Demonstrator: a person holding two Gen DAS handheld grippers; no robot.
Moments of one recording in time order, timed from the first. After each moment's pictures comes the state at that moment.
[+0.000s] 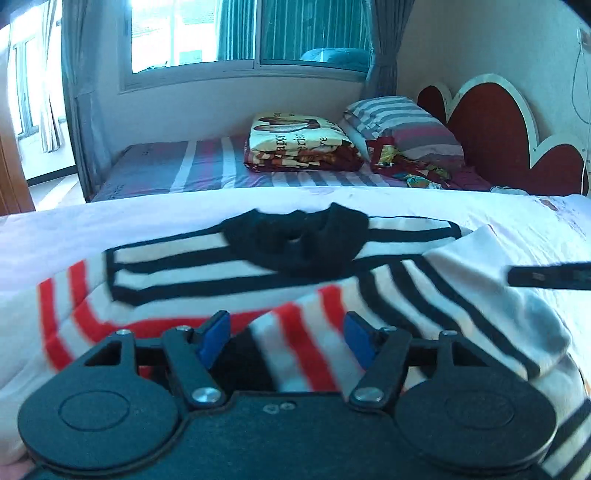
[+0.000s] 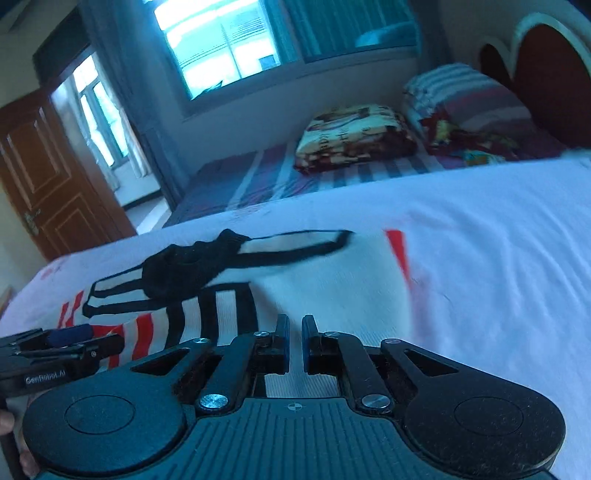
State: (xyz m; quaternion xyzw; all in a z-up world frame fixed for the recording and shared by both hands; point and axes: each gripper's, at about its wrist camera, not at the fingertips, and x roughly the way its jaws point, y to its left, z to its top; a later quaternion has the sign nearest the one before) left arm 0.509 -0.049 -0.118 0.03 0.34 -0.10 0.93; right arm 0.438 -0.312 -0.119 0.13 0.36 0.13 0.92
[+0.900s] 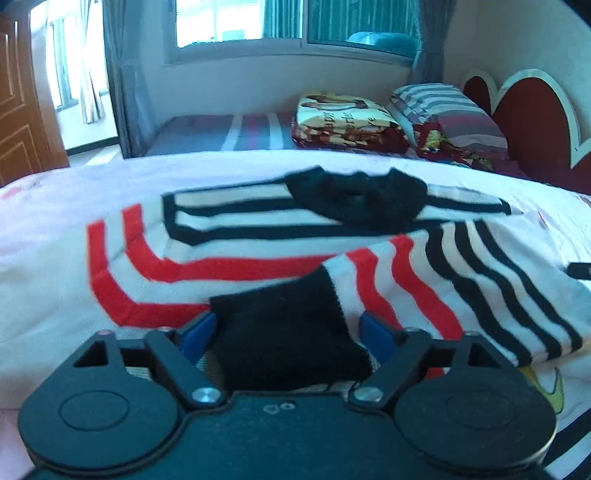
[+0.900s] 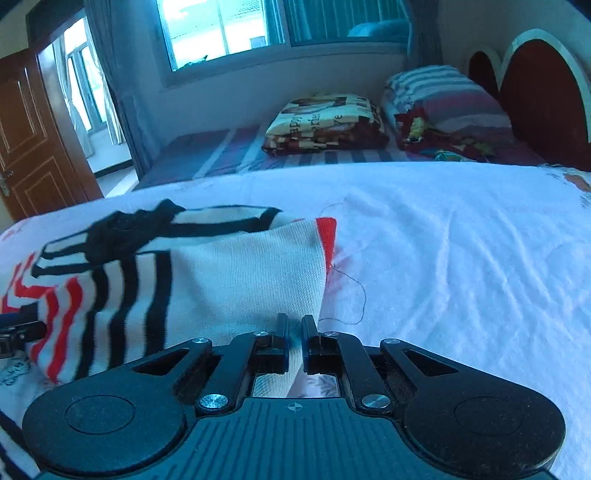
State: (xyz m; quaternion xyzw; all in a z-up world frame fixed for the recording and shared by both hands) left arm 0.490 -0.017 -0.128 0.02 0.37 -0.02 0.93; right arm 0.428 -0.352 -0.138 0.08 0.37 0.09 0.92
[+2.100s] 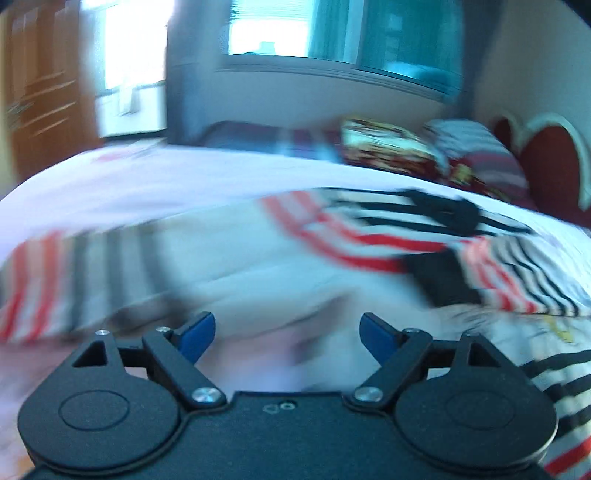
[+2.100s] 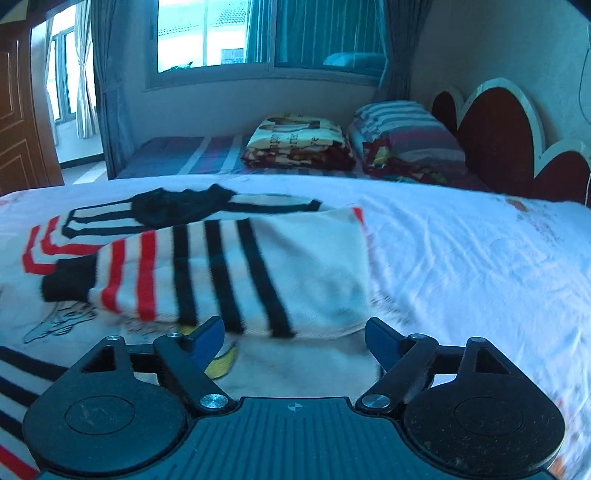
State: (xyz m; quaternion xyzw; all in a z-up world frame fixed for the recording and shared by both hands) left arm 0.383 0.161 -0.109 -0.05 0.35 0.03 0.94; right arm 0.324 -0.232 -0.109 0.01 0.35 0.00 0.93
